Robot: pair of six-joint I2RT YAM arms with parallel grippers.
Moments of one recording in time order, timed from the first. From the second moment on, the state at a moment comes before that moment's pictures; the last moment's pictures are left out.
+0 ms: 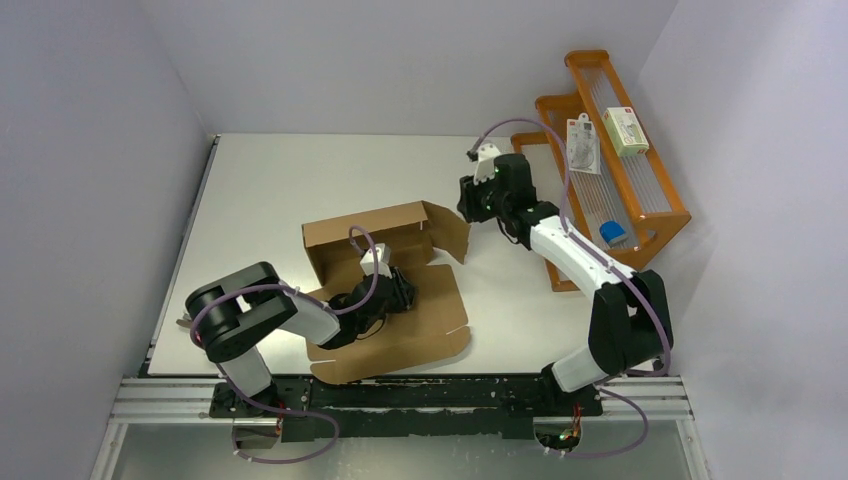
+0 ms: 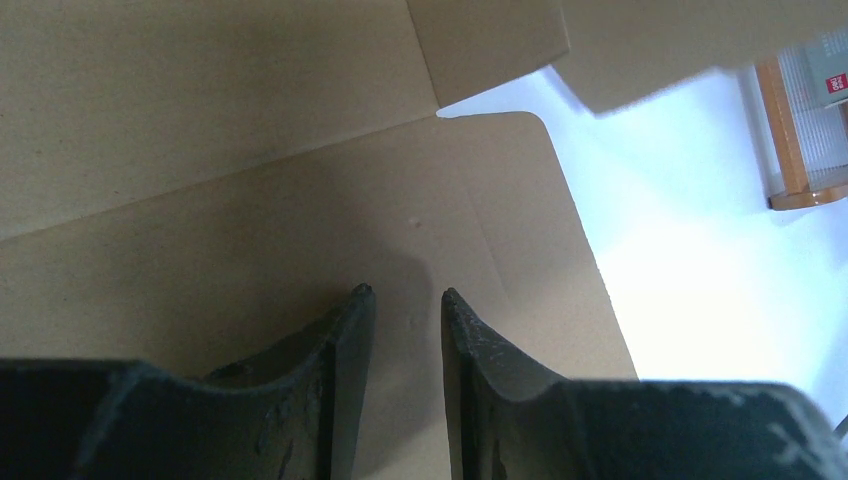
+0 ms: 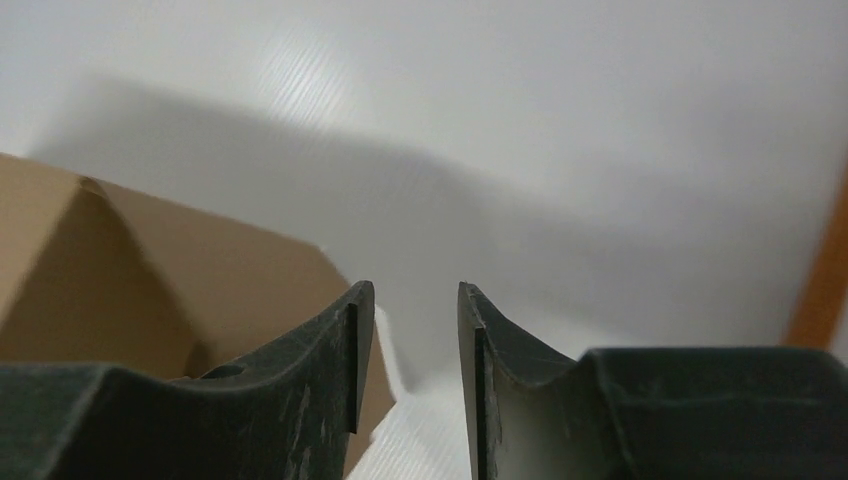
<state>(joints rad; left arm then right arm) -1.00 1.70 0.45 0.78 -0.40 -0.83 0.37 1.49 1.10 -0.15 -0.14 -0.02</state>
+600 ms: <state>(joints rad) -1.00 1.72 0.48 0.76 -0.36 -0.82 0.38 1.50 0.86 0.05 -0.49 -0.03</state>
